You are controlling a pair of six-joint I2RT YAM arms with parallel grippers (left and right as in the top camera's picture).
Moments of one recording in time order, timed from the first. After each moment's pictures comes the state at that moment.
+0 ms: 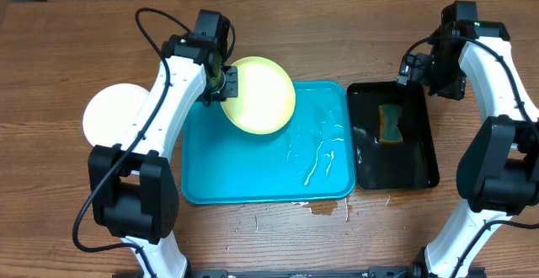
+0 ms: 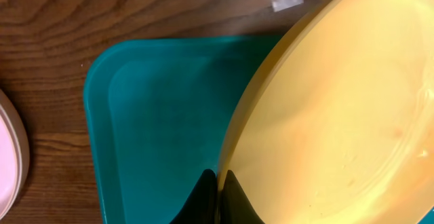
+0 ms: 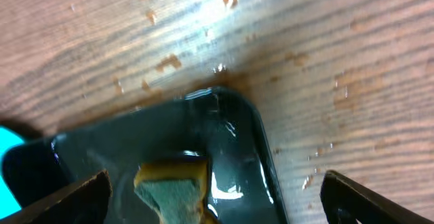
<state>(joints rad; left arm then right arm) -0.23 1.92 1.63 -1.03 -0.05 -0.25 -0.12 2.05 1.71 -1.07 -0.07 0.17</state>
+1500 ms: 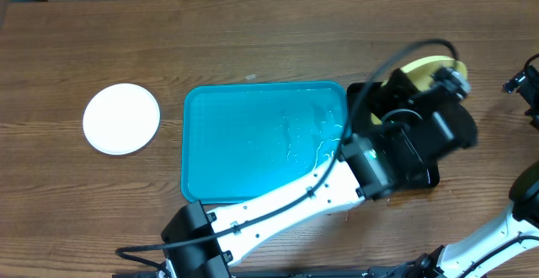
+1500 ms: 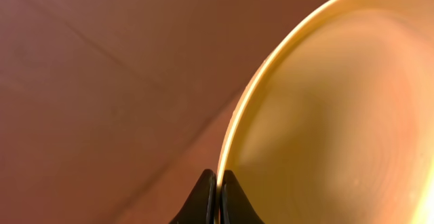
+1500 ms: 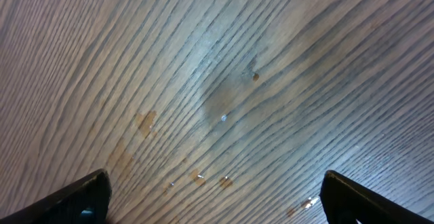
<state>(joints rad) -1.16 1.93 1.84 -0.40 -0.92 0.30 -0.66 2.05 1.71 -0.99 -0.17 0.25</state>
